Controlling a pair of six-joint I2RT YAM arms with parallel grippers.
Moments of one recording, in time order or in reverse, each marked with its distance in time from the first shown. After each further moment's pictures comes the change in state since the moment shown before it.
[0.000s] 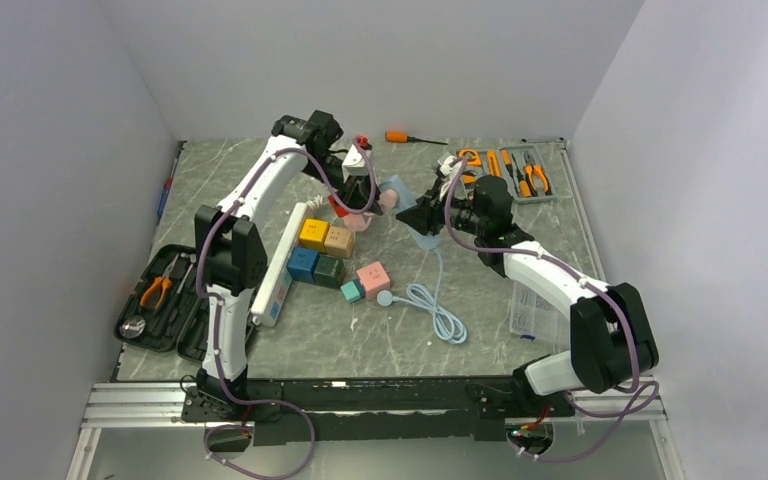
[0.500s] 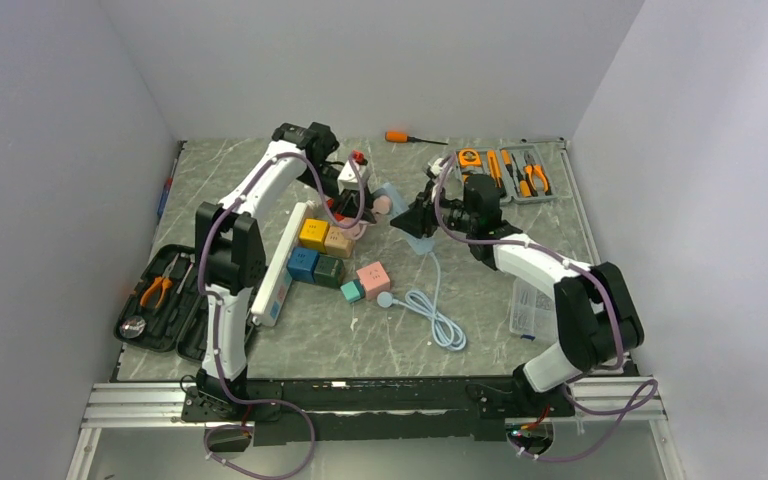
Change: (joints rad) left arm 0.013 -0.003 -0.084 -0.038 -0.030 0.164; right arm 0.002 0.106 0.022 0.026 -0.049 0.027
